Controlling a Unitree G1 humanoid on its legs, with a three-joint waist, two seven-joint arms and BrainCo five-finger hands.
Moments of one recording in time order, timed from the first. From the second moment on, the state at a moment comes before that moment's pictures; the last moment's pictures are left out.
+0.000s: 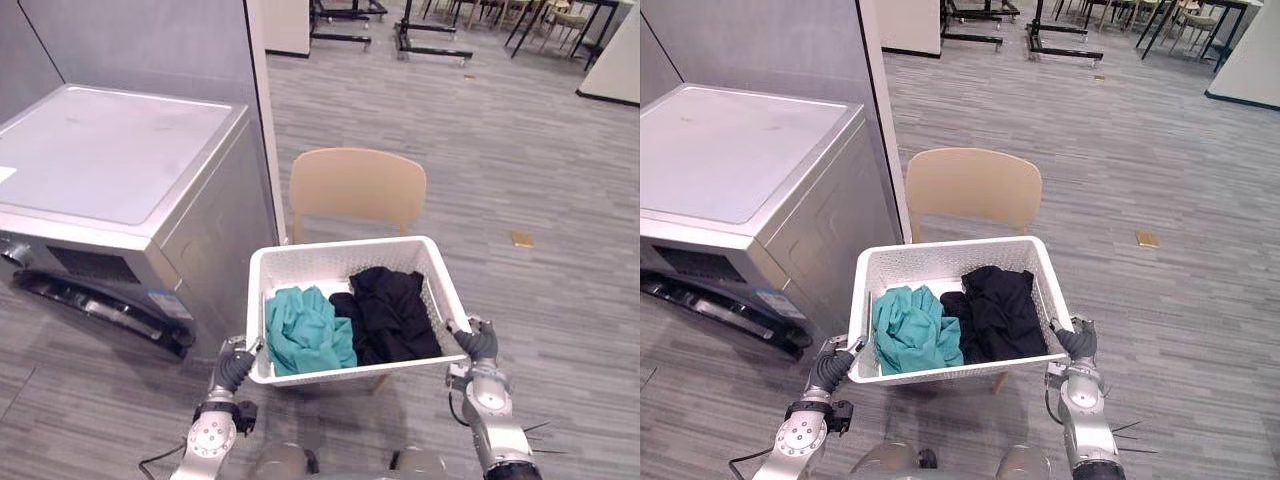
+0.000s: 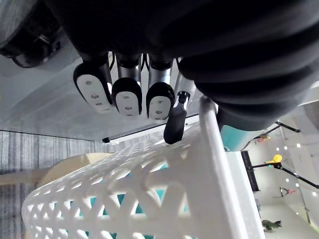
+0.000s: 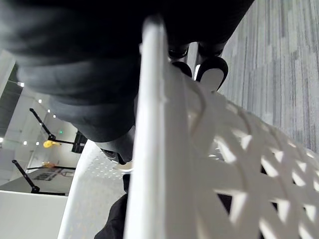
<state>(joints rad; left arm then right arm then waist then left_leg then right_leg) 0.33 0.23 -0.17 0.02 0.05 0.01 0.21 0.08 -0.11 -0.06 0.27 0.02 -0.04 -0.30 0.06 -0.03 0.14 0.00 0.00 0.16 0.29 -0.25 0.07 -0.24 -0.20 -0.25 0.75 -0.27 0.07</state>
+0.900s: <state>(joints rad) -0.44 0.21 0.07 0.35 0.03 -0.02 0.50 -0.43 -0.04 -0.01 0.40 0.03 -0.08 -0.42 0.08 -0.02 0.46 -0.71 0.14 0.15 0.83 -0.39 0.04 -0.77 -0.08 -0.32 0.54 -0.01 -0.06</state>
